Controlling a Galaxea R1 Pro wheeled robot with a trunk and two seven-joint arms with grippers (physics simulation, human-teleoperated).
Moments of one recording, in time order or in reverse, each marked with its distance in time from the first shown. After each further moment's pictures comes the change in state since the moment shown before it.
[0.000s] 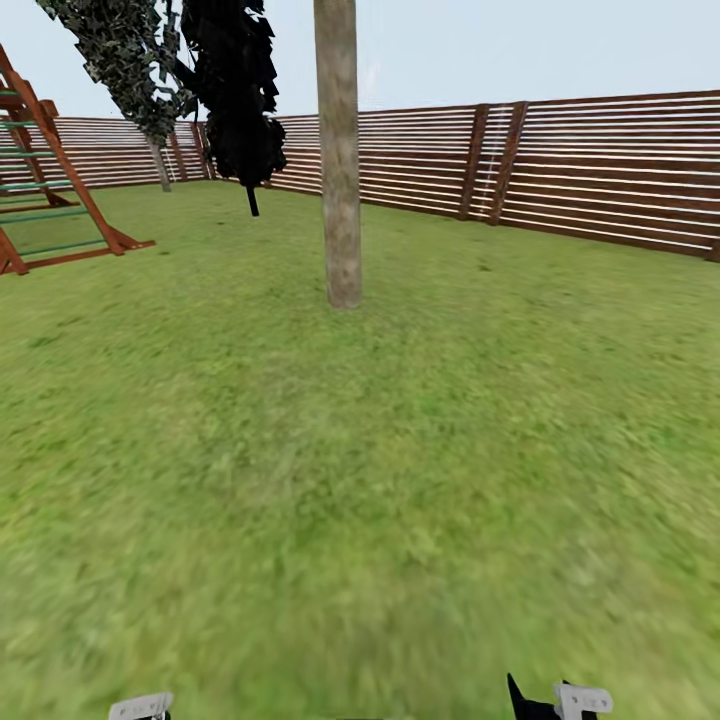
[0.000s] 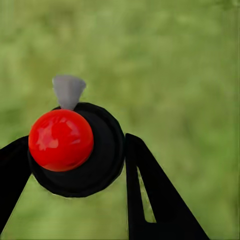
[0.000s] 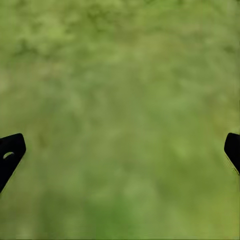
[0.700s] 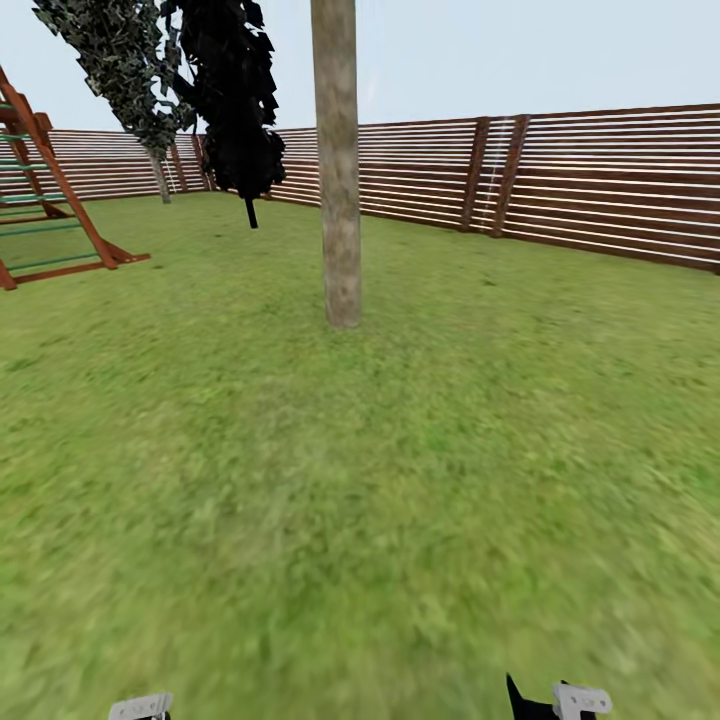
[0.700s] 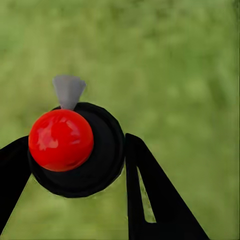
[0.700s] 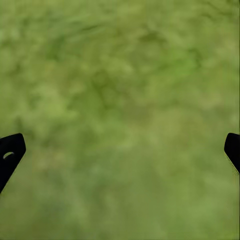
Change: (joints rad) left arm 0.000 0.000 0.000 0.000 0.000 0.000 0.000; right arm 0.000 0.003 0.001 0.002 0.000 0.000 0.000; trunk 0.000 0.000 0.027
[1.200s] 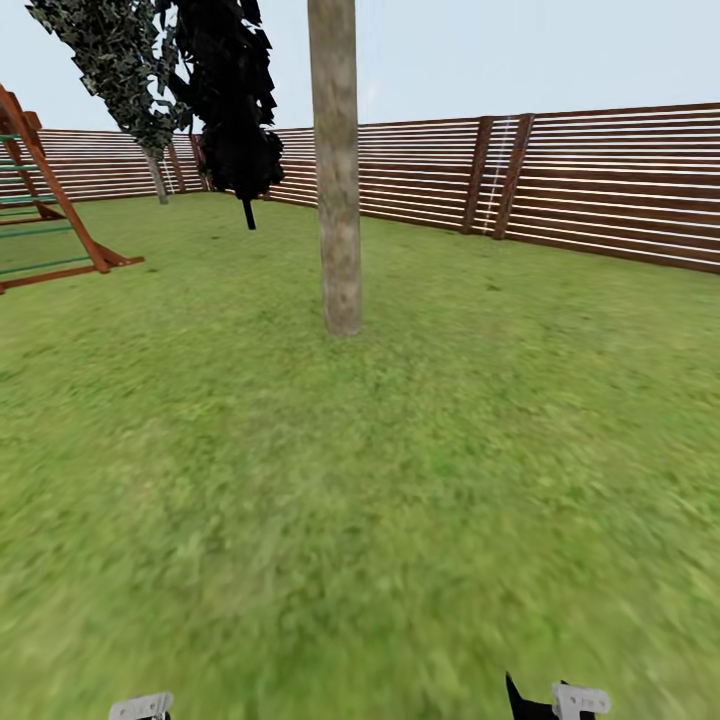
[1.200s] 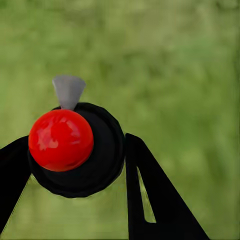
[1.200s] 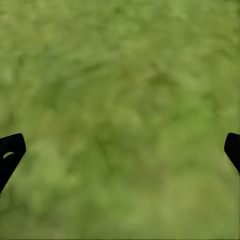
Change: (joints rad) left arm 0.000 0.000 0.000 0.002 0.000 0.000 0.000; right arm 0.000 0.002 0.000 0.000 0.000 0.000 0.000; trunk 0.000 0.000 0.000
